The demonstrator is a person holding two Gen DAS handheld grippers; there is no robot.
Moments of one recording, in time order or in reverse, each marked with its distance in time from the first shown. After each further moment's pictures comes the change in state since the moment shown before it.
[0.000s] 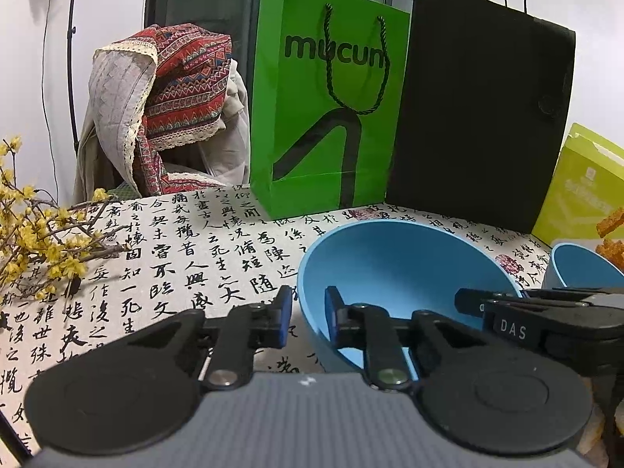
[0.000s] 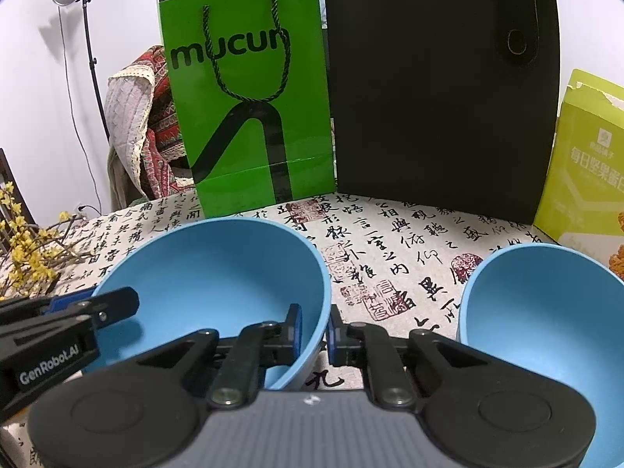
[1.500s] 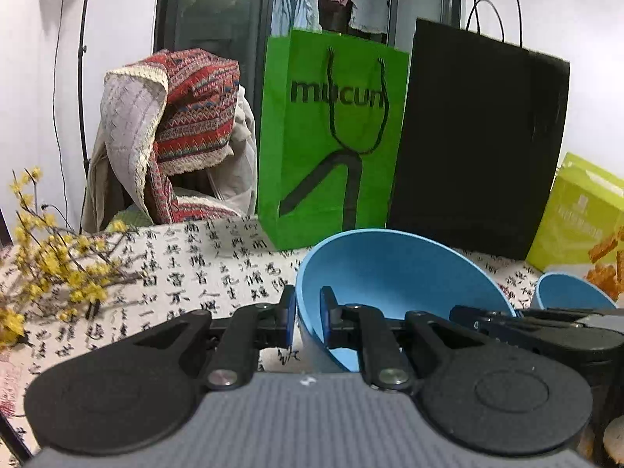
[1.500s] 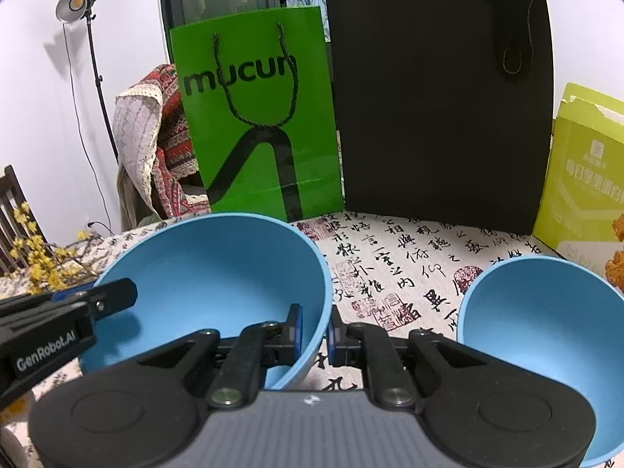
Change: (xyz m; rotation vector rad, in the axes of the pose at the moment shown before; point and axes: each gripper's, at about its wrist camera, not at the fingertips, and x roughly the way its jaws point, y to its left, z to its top) left arm -0.031 -0.002 0.016 -0.008 -0.076 0.022; right arm -0.026 0.003 0.006 0.030 -0.046 0.039
